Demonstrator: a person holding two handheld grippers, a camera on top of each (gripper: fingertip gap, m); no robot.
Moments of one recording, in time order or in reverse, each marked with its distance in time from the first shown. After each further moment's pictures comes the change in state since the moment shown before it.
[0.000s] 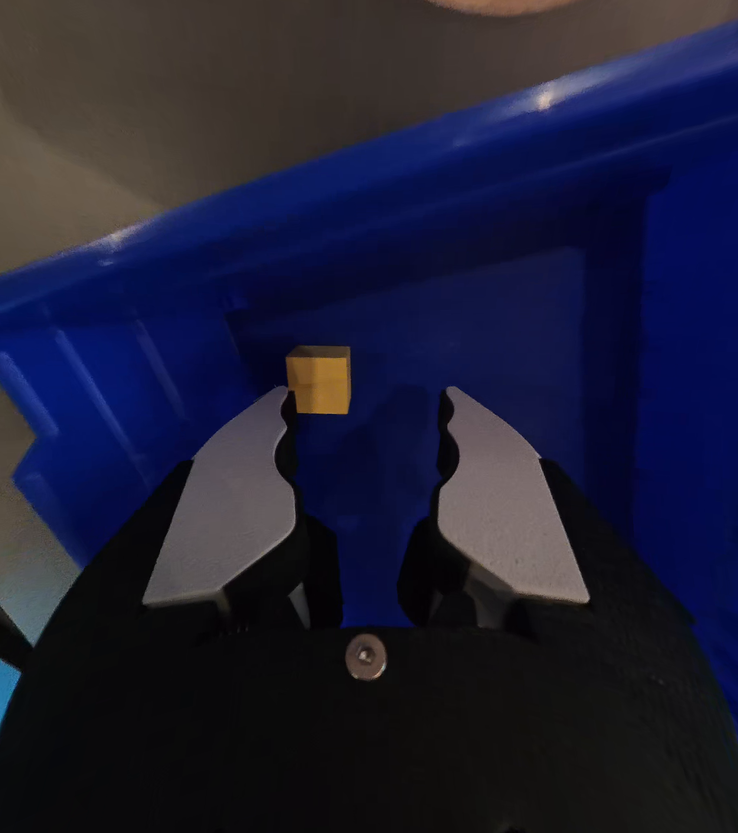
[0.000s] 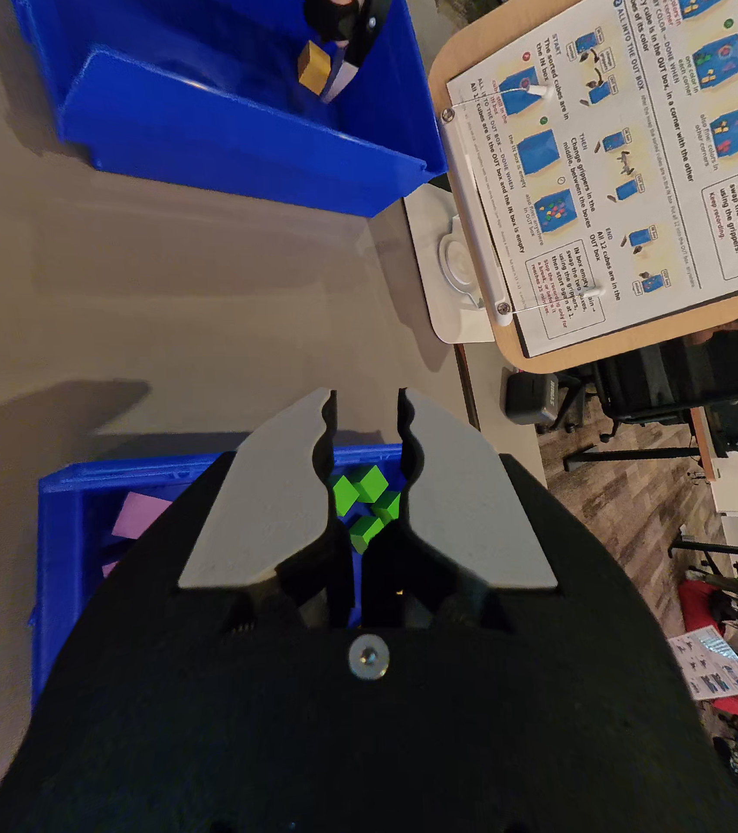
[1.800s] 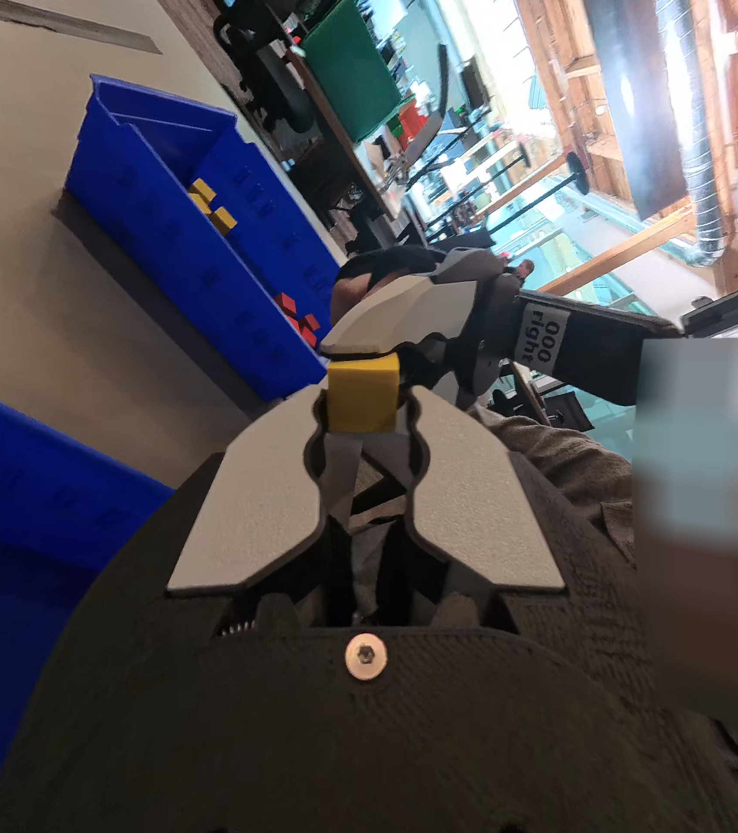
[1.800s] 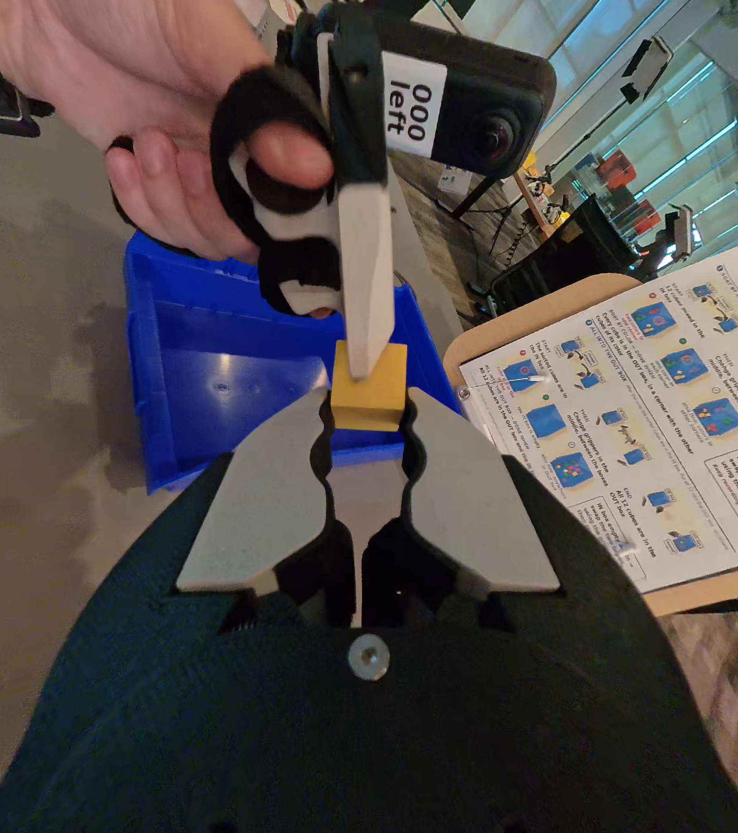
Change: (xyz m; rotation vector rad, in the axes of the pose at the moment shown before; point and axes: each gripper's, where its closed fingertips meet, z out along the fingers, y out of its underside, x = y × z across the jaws) left arm 0.196 0.119 -0.227 0.385 1.400 0.307; right arm -0.033 -0.174 0.061 0.349 0.005 0.023
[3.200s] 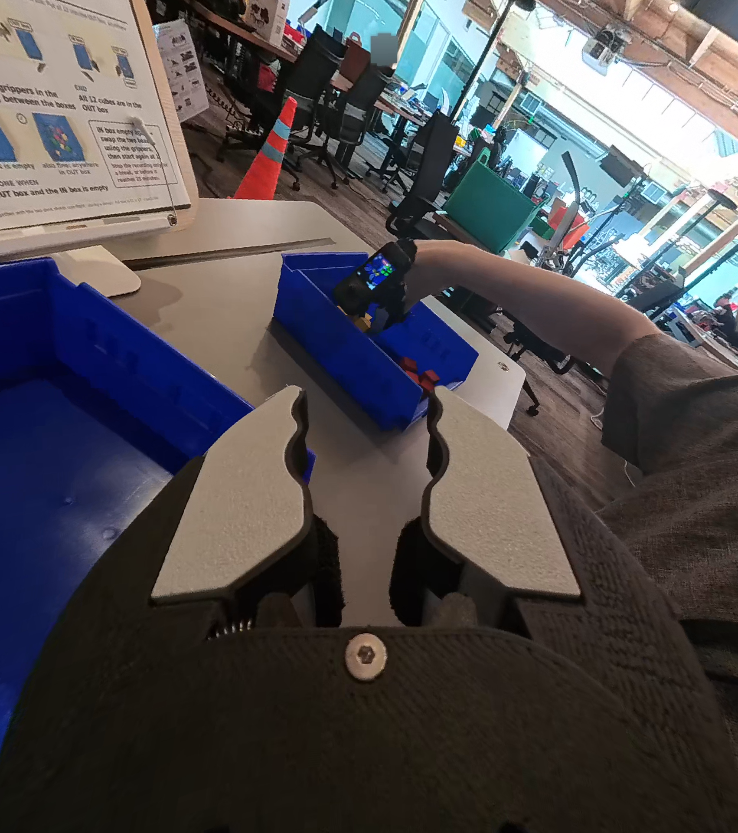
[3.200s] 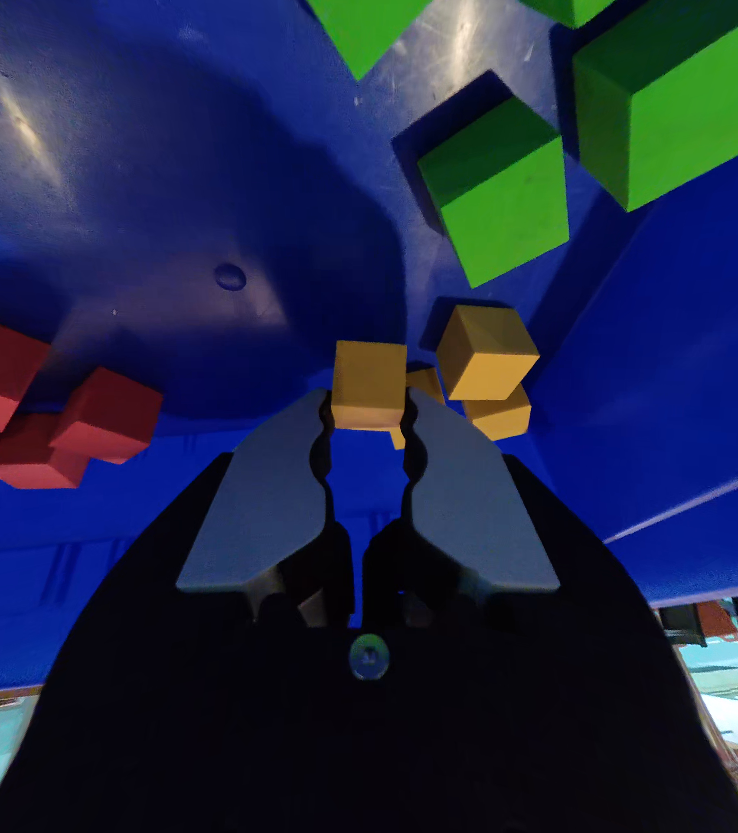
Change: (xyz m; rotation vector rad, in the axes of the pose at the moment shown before) left arm 0.034 0.027 -0.091 0.292 -0.398 0.351; right arm 0.024 0.380 -0.186 -1.430 -0.621 0.062
